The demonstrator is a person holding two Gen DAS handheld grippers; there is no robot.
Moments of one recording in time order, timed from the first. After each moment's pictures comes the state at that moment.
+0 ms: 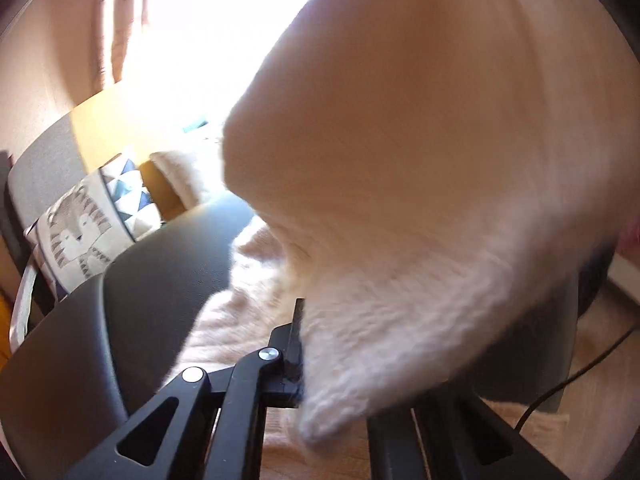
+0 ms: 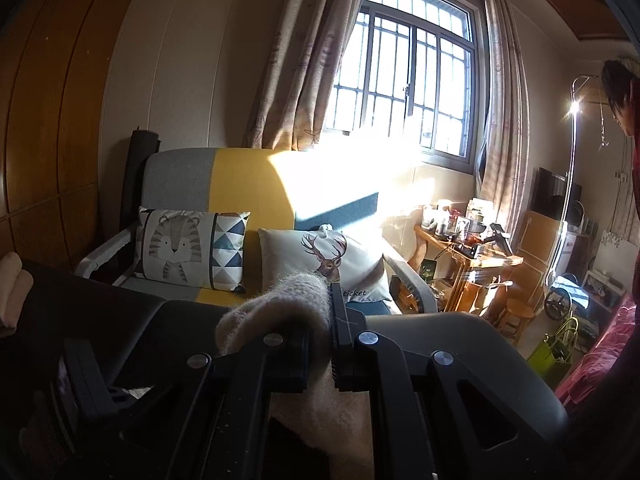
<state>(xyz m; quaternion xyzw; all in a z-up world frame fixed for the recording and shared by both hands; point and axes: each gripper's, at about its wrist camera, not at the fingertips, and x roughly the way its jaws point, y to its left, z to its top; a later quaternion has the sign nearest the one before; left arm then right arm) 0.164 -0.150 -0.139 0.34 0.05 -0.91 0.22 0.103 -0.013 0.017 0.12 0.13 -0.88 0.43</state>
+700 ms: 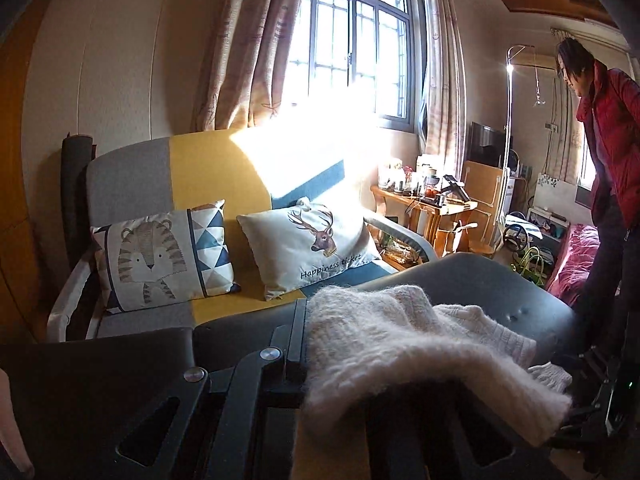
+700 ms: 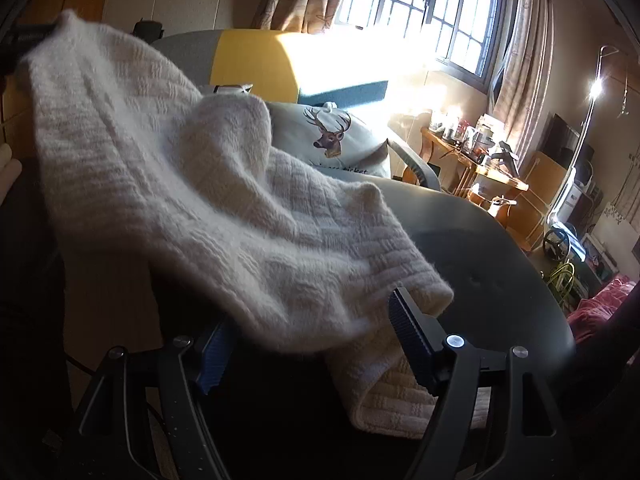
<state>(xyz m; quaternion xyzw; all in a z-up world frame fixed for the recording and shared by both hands) 0.221 -0.200 -0.031 0.19 0.08 -0.93 0.31 0.120 0.034 -0.145 0.24 0.26 -0.85 0.40</state>
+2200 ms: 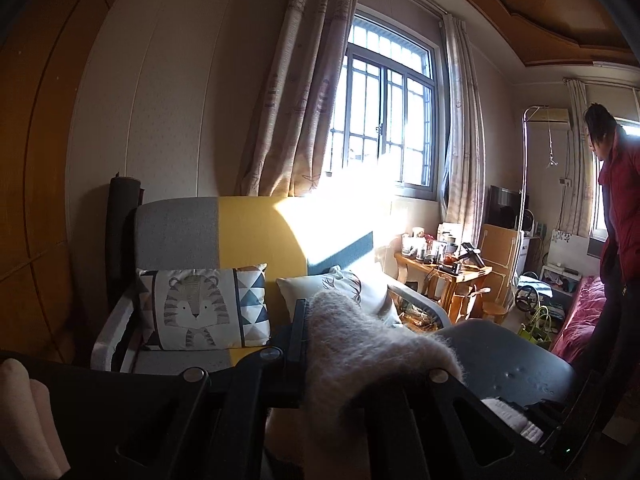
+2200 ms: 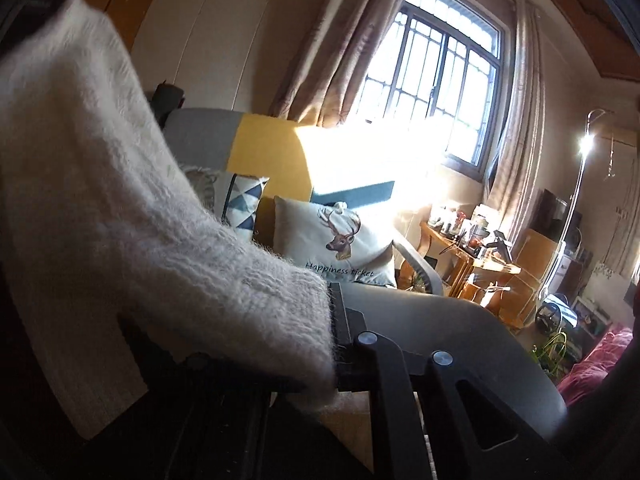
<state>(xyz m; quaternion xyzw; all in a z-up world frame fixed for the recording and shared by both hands) 0.343 -0.185 0.061 0.08 0.07 -0.92 0.37 0.168 -0.020 -0.044 0.07 0.16 -0.88 0.43</state>
